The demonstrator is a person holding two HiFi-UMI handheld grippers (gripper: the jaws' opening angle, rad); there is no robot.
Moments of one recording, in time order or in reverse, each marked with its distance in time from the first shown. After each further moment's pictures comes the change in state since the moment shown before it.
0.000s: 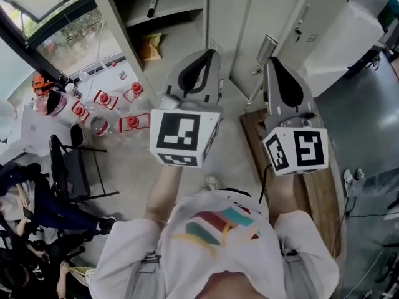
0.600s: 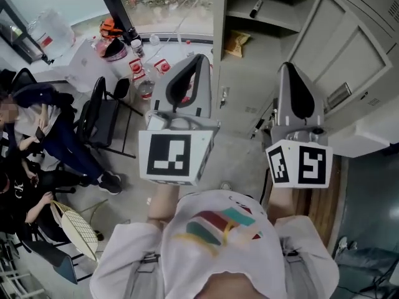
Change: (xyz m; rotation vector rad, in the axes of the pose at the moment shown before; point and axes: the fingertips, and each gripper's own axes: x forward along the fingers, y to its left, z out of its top) left arm -0.156 0.118 0.054 0.130 -0.005 0.531; right arm 0.052 0.137 0.034 0.127 -0.131 0.318
